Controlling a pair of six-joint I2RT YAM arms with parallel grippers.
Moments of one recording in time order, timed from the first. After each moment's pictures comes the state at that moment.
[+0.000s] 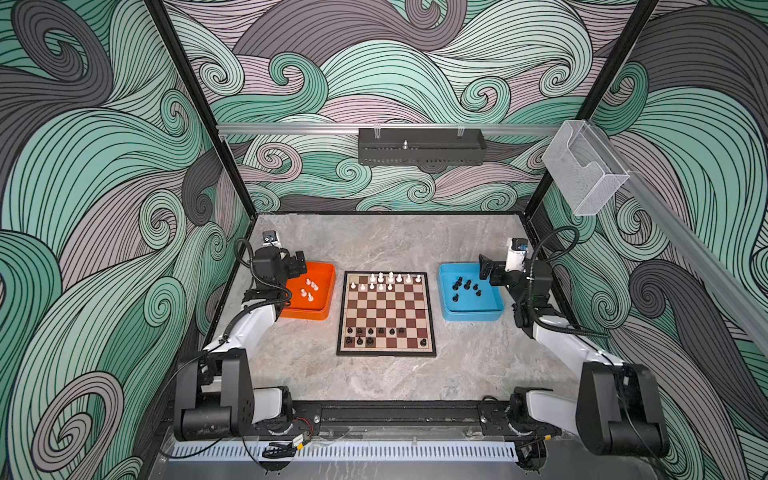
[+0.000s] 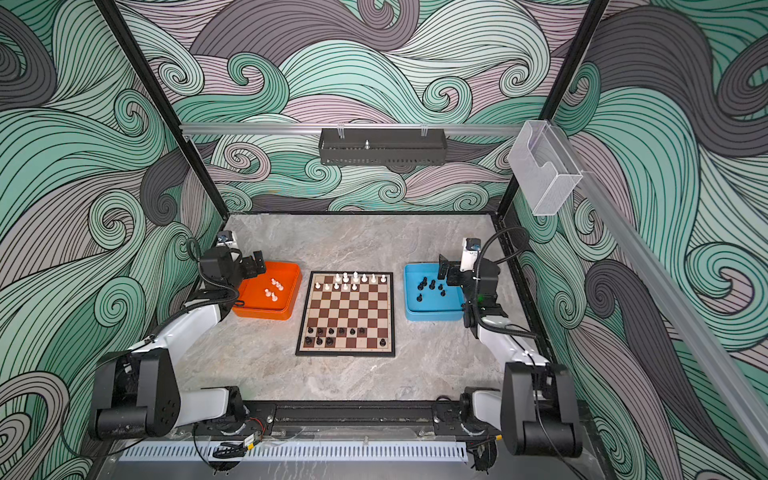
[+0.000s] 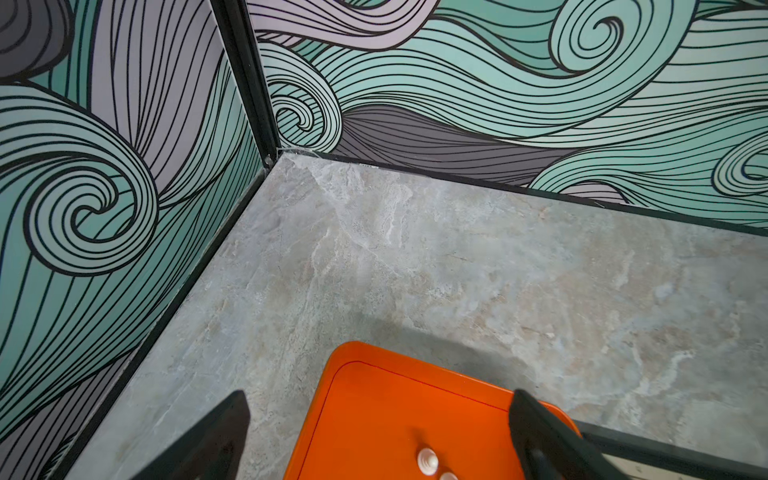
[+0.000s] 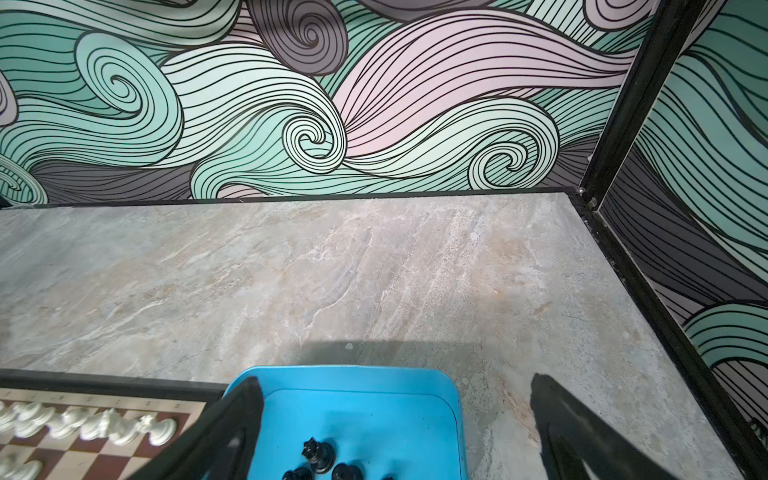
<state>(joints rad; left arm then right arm) 0.07 1.29 0.78 0.07 -0.12 -0.12 -0.02 1.21 0.58 0.33 -0.13 0.03</state>
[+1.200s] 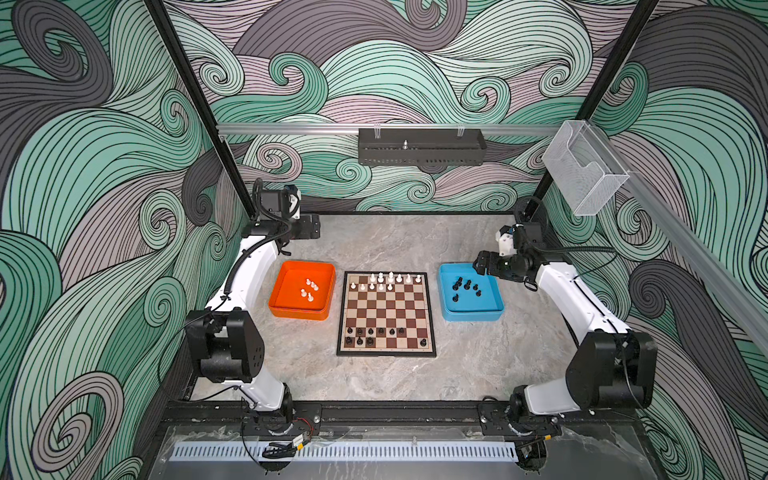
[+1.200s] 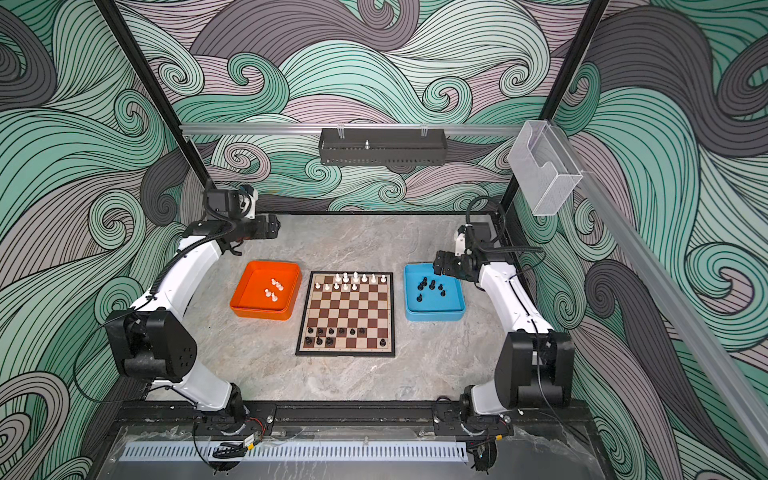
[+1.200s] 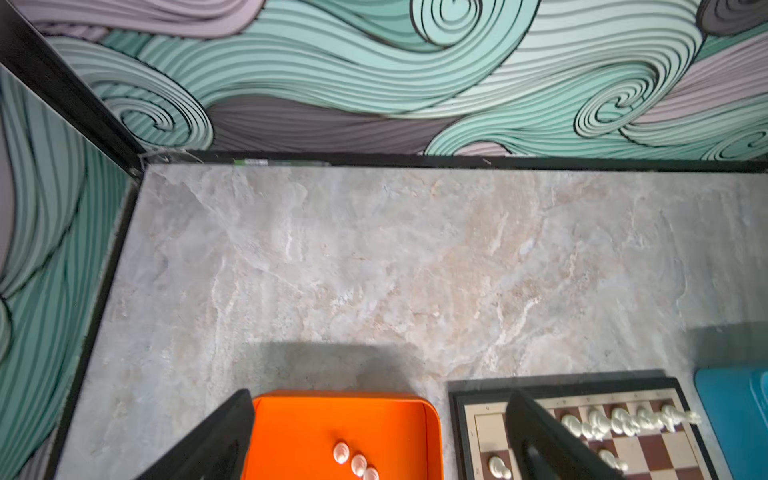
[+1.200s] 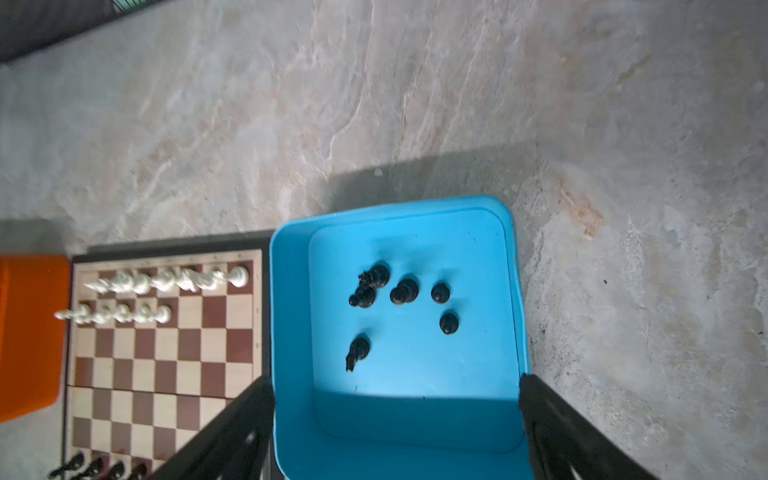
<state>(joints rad) 0.00 1.60 1.43 -0.59 0.10 -0.04 0.02 1.48 1.16 -0.73 -0.17 0.14</state>
